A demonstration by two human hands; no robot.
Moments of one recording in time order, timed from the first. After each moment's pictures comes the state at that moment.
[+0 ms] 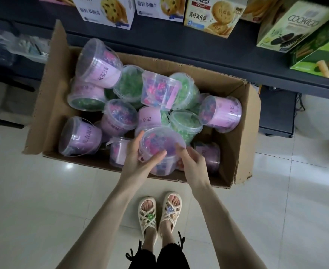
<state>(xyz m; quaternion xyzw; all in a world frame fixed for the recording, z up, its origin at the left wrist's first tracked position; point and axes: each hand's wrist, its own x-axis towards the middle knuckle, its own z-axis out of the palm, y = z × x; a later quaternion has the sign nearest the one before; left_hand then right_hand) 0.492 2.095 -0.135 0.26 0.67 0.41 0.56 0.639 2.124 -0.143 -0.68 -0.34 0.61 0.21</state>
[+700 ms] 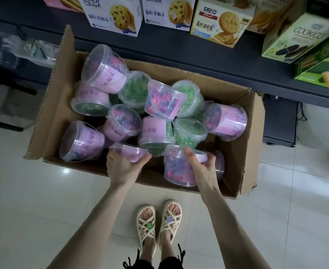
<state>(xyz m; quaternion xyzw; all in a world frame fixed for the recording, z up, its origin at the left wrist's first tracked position) 0.459 2.102 -0.175 0.28 0.88 0.16 0.36 0.647 2.133 -0.162 -0.74 -0.27 0.58 0.19</state>
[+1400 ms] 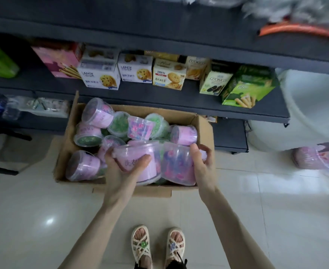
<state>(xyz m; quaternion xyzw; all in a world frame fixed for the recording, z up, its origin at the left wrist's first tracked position) 0.502 2.073 0.020 0.32 0.68 0.48 0.45 0.688 2.105 0.024 -0.69 -0.31 0.53 0.39</state>
